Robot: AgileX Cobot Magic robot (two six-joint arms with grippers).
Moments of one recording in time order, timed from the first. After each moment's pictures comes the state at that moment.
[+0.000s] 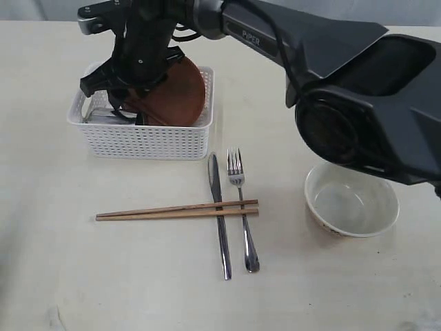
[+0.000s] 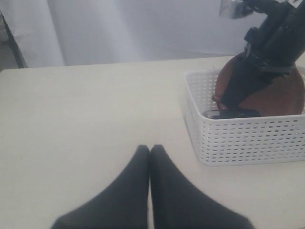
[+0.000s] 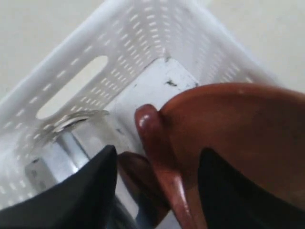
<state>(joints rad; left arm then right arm) -0.11 0.00 0.00 0.05 0.33 -0.04 0.78 2.49 -2.29 0.18 1.03 -0.07</state>
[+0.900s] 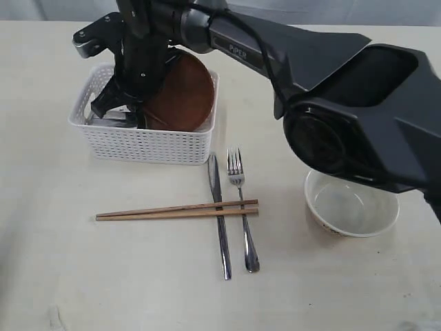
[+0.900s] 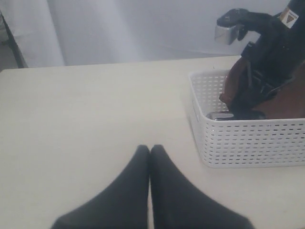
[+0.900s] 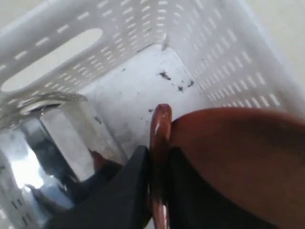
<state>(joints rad) -0.11 0.00 0.00 0.05 0.33 -0.04 0.81 2.51 -2.29 0.06 1.05 -0.16</state>
